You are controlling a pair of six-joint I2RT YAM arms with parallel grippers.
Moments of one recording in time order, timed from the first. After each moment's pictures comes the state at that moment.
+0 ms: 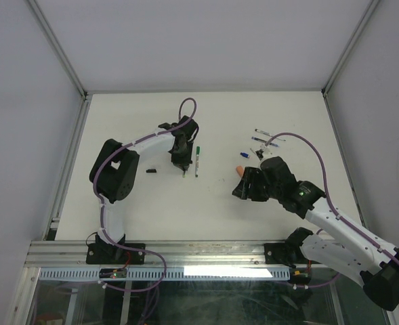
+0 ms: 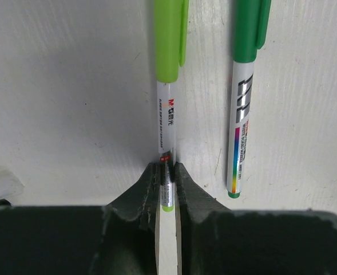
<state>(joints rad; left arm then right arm) -0.59 2.00 1.43 -0.69 -0.02 -0.45 0.69 0.84 0.66 -0.59 -0.08 0.70</state>
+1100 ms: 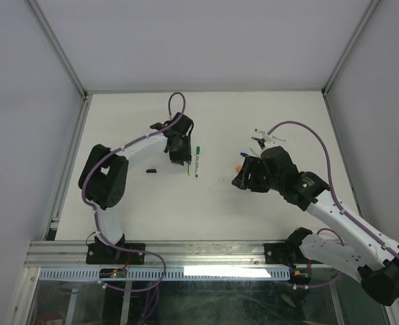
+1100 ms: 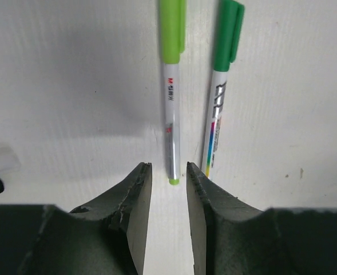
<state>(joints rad) -0.57 1.91 1.37 -0.61 -0.01 -0.60 0.69 0.88 0.80 -0.67 -0.03 0.71</state>
